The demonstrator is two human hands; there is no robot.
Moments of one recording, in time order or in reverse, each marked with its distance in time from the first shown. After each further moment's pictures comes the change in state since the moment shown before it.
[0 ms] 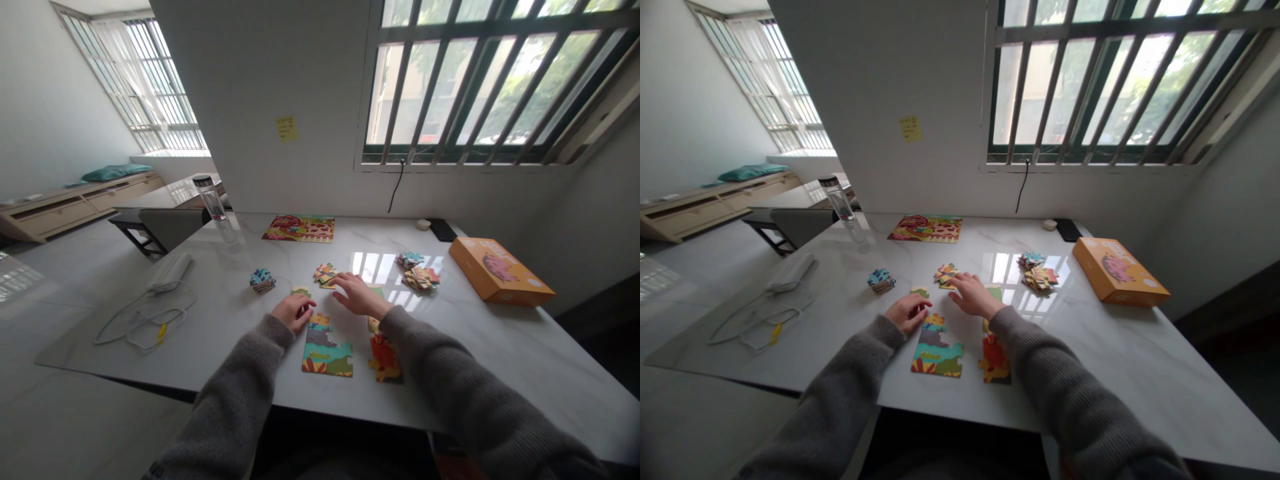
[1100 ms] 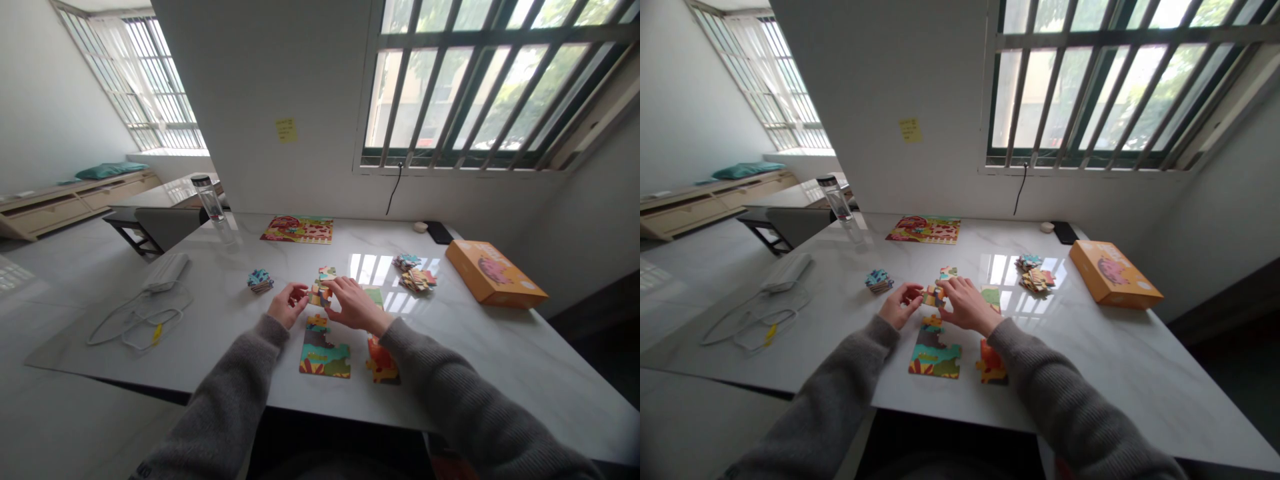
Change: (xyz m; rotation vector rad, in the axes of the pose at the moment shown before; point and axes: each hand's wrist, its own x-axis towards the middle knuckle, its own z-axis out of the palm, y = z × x) left_hand 0.009 0.007 0.001 -0.317 0.289 -0.253; right_hand -0.014 -0.028 -0.003 -0.072 0.121 -0.109
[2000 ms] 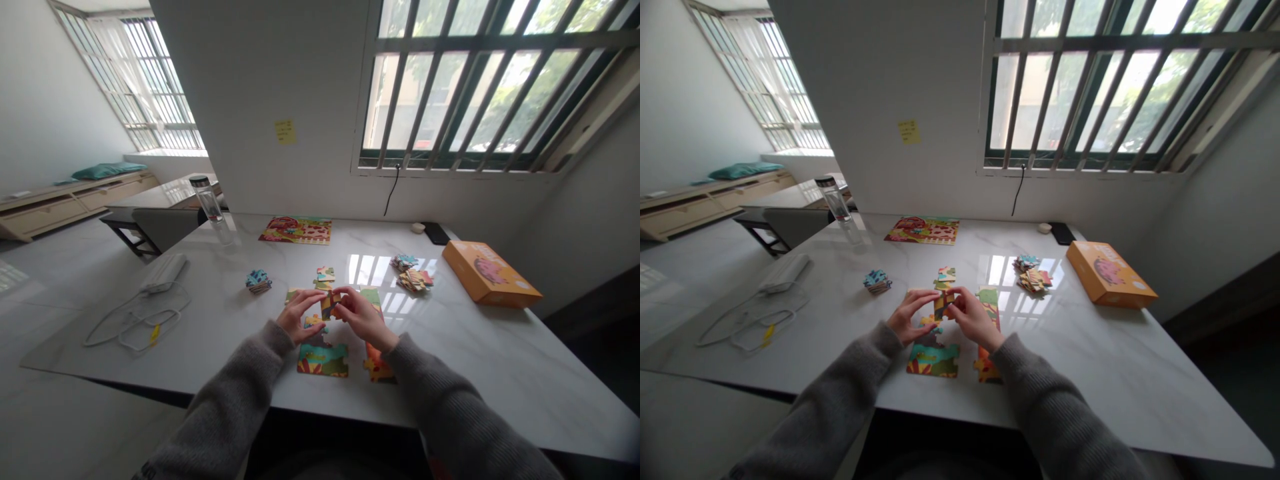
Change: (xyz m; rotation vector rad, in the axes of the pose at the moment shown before) left_hand -0.011 0.020 0.008 0.129 -0.130 0.518; right_hand -0.028 -0.013 0.013 1.002 0.172 0.433
